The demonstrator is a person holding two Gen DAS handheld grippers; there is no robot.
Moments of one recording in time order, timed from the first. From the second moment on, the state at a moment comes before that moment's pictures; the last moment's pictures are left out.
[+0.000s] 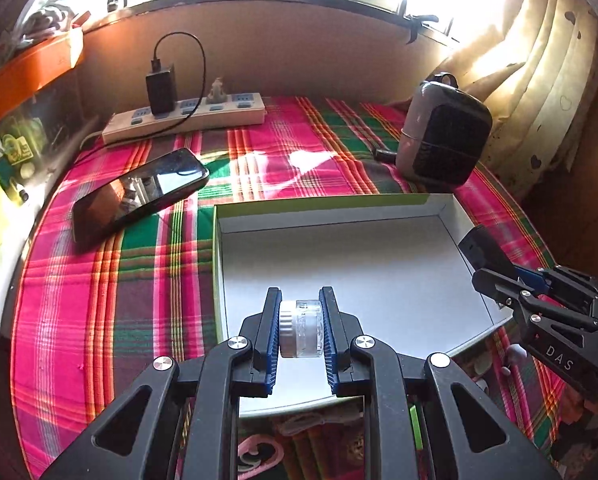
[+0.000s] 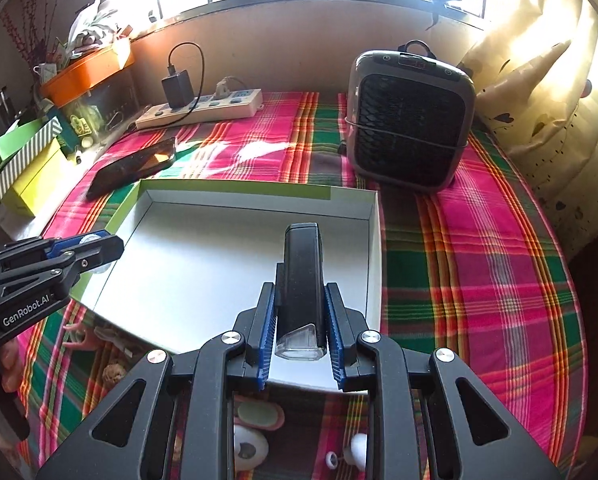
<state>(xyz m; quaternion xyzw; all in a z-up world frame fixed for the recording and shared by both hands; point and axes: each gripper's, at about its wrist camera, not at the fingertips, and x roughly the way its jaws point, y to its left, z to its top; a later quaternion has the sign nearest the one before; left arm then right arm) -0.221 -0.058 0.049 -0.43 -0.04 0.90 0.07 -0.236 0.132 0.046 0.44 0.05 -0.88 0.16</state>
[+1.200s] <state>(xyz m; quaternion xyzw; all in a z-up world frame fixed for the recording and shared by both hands) -0.281 -0.051 0.014 -0.46 -0.01 0.89 0.05 -0.284 0.119 0.011 0.45 0.07 -0.88 0.14</state>
